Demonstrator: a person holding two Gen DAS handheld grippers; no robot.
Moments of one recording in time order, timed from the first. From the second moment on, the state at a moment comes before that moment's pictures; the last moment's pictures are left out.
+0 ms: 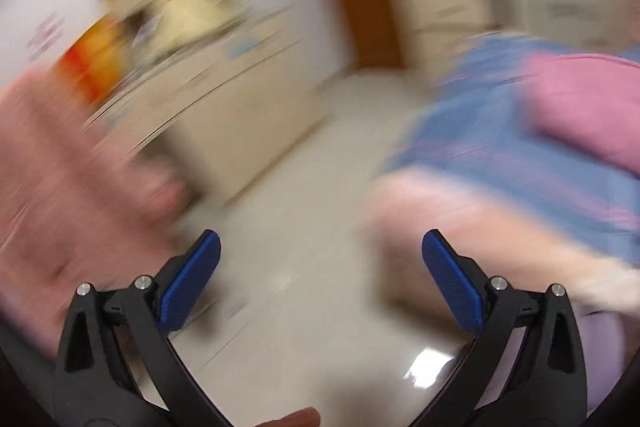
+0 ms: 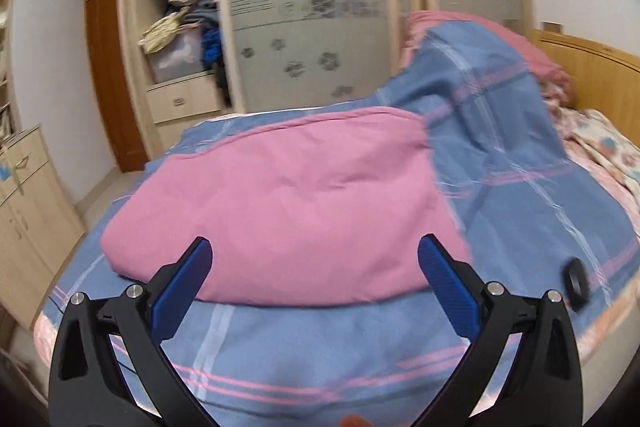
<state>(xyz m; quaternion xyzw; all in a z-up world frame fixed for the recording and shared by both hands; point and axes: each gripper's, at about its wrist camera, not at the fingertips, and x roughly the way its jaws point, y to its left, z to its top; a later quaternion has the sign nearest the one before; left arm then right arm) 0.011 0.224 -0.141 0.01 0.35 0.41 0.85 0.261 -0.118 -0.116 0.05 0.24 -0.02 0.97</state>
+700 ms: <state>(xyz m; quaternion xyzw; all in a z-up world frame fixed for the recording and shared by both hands) -0.387 0.161 -0.082 -0.11 0.32 0.84 0.42 0.278 0.119 -0.082 0.04 0.22 0.25 0.94</state>
